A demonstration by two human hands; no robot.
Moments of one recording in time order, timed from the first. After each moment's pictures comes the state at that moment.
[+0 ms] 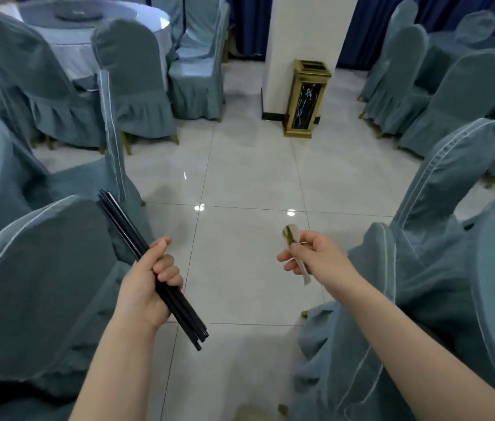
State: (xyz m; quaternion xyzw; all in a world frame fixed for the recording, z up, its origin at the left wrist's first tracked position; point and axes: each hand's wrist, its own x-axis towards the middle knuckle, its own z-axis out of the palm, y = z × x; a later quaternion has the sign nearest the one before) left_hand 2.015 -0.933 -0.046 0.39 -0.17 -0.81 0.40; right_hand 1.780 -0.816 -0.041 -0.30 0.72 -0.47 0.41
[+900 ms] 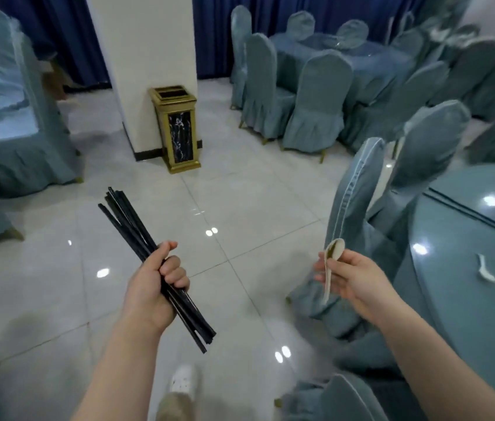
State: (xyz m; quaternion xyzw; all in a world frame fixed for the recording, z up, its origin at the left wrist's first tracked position) left_hand 1.562 -1.190 -0.045 0.32 -0.28 -0.89 0.19; right_hand 1.406 -0.923 -0.057 0.02 0.70 -0.67 0.26
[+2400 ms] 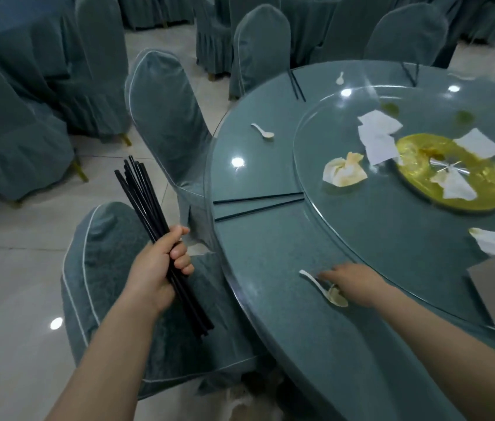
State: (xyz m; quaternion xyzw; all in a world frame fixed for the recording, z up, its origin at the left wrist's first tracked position) left_hand 0.882 -0.858 -0.063 0.12 -0.52 -0.79 -0.30; right_hand 1.045 -0.530 -0.189 0.07 0.96 0.03 0.26
